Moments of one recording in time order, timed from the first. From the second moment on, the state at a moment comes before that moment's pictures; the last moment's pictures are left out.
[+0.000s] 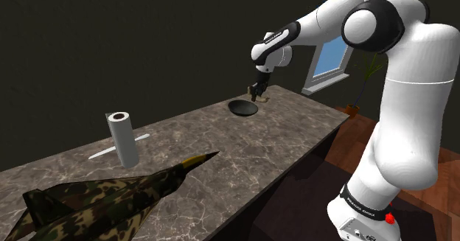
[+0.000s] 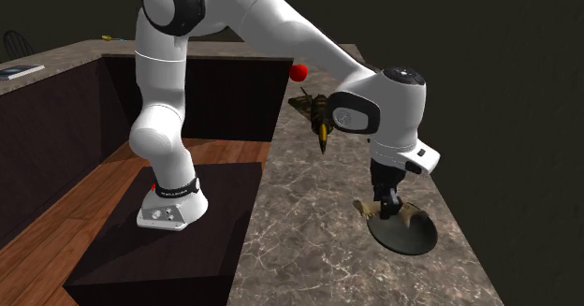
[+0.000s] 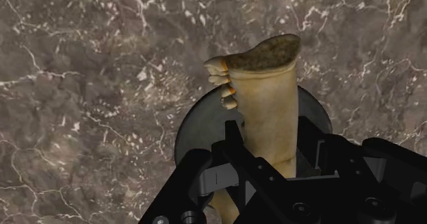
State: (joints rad) arm 0.13 0.27 -0.54 -1.99 0.26 2.27 -0.51
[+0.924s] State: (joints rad) arm 0.12 0.48 -0.47 -1.81 0.36 2.29 -0.48
